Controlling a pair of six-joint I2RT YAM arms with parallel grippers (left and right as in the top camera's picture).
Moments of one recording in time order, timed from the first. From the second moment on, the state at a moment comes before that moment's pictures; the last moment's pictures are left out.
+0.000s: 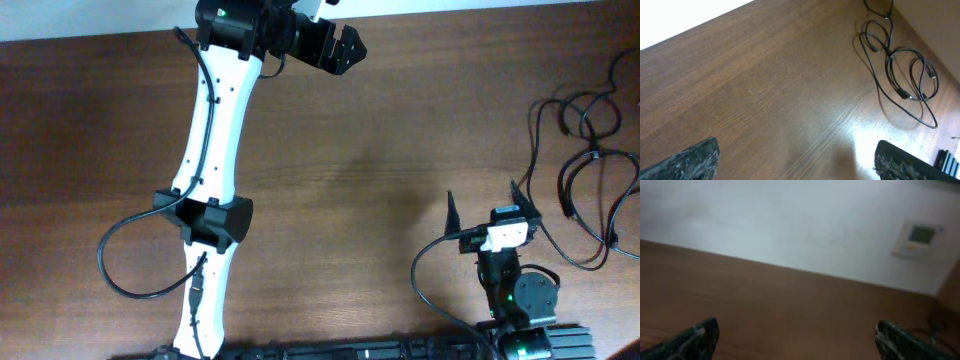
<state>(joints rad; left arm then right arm) -0.36 2.44 2.92 -1.38 0.56 0.11 0.06 0.02 0.01 0.02 0.03 -0.17</state>
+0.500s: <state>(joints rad) -0.36 2.44 2.92 -1.38 0.56 0.11 0.03 0.02 0.01 -0.06 0.11 0.02</state>
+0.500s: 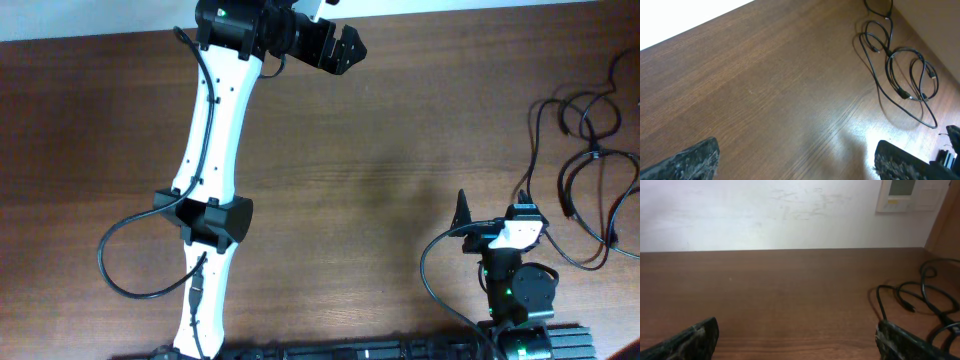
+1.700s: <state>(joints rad) -0.37 1.79 2.11 -0.98 0.20 0.25 0.03 0.01 0.01 -0.06 0.12 0.03</state>
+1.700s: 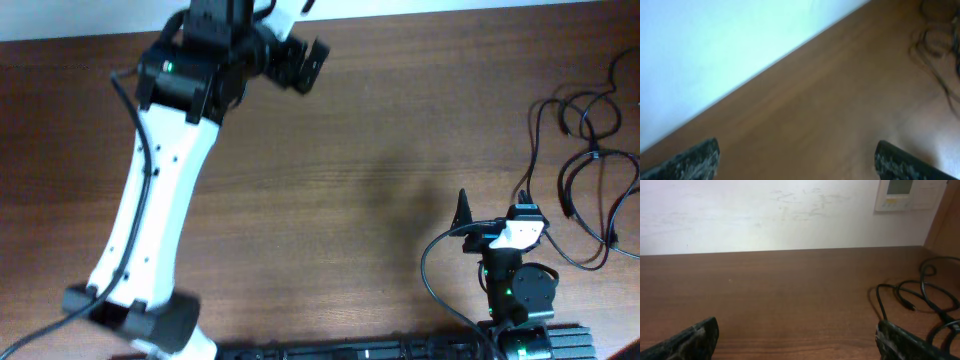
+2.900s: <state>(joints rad) -0.13 0.01 0.01 -0.03 -0.04 0.01 0.03 0.01 0.01 -0.06 0.12 0.03</state>
